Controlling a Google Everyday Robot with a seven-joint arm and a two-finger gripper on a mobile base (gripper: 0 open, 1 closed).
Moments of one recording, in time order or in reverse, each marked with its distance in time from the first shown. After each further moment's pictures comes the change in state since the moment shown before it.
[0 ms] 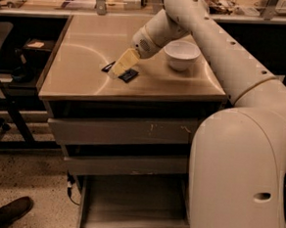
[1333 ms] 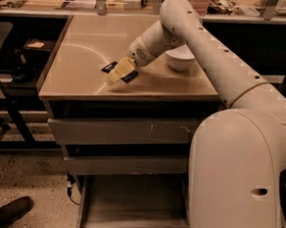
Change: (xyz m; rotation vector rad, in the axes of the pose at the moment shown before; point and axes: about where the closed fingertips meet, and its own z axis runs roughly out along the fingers) arm 0.012 0.001 0.029 -0.039 -0.012 0.030
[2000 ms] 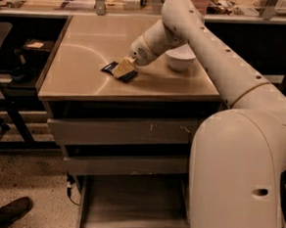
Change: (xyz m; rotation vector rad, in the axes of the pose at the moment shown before) arm 0.000 0.000 0.000 0.000 0.000 0.000
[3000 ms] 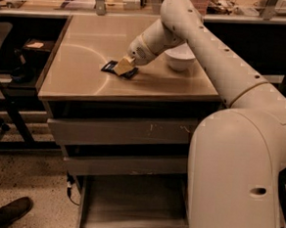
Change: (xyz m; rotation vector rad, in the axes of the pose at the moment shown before) arm -0.003 0.000 -0.002 0.000 -0.001 -0.001
